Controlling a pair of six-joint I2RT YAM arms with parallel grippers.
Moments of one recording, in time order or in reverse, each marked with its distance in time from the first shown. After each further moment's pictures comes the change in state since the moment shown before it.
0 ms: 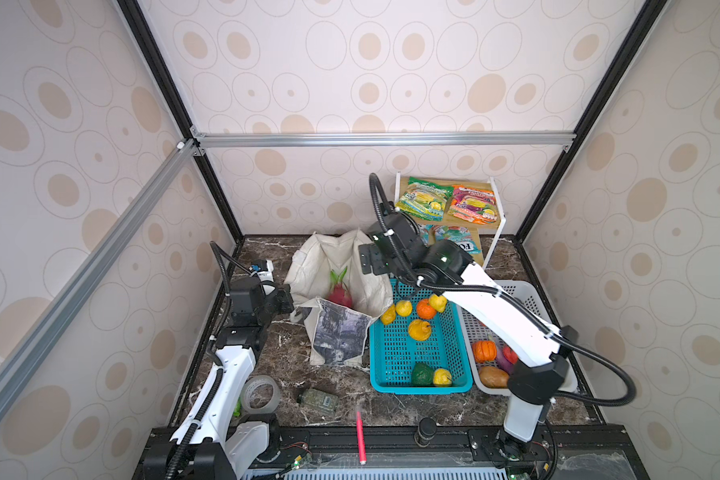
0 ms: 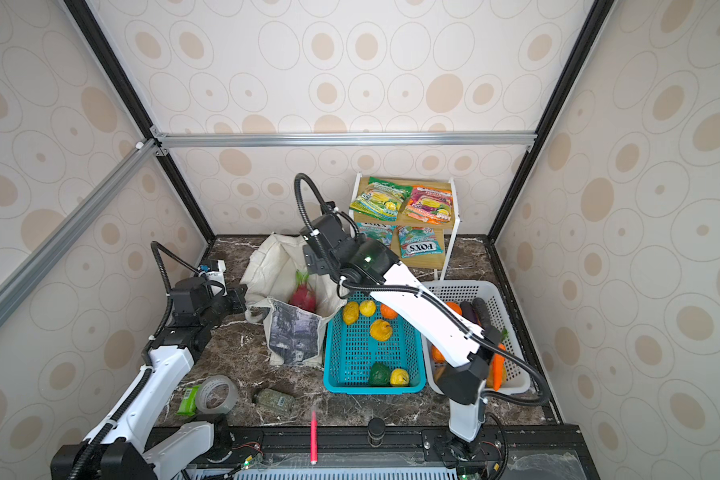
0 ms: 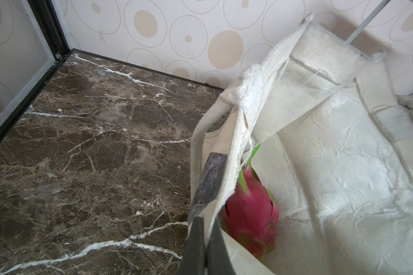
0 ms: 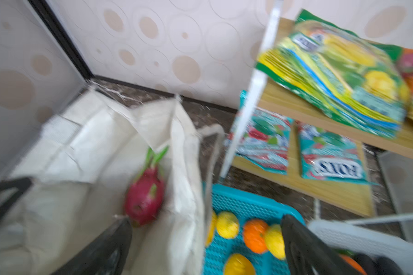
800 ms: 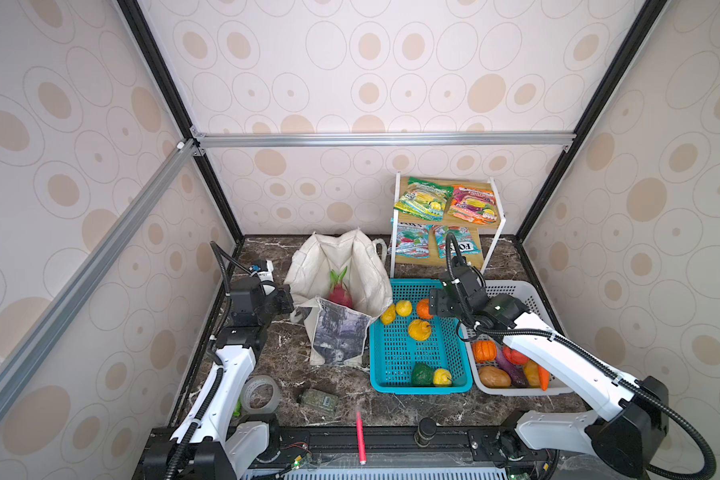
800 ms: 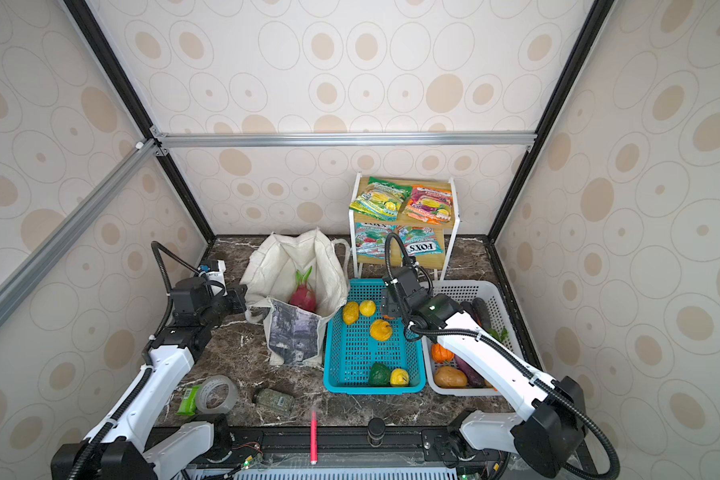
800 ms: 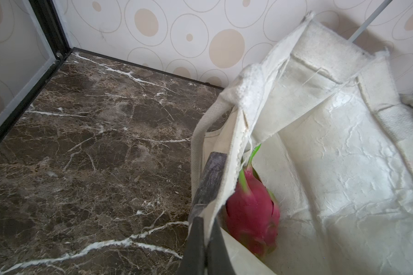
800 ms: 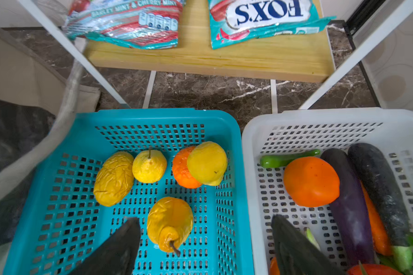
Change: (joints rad) left arm 0.000 0.005 0.000 0.000 -0.002 0.000; right arm -0.325 -0.397 -0.866 0.311 -0.195 0.125
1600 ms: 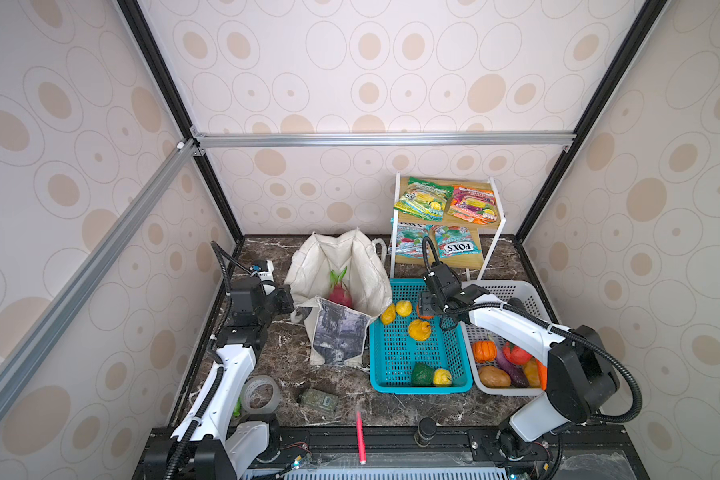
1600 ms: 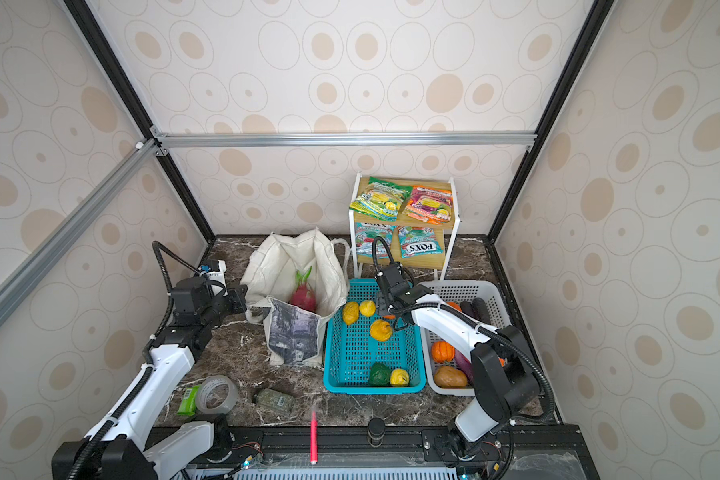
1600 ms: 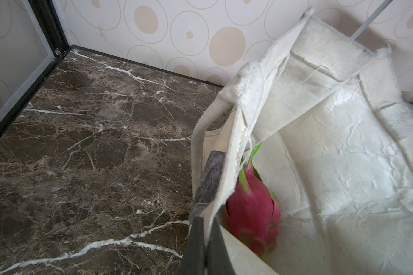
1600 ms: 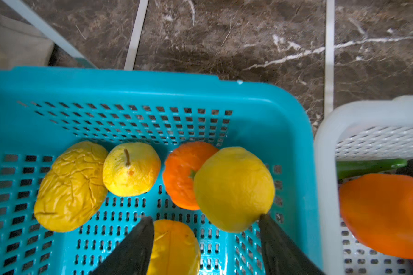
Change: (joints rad) left arm 0.000 0.007 0.000 0.000 0.002 0.000; right arm -0.053 0.269 -0.018 0.139 -0.150 -0.052
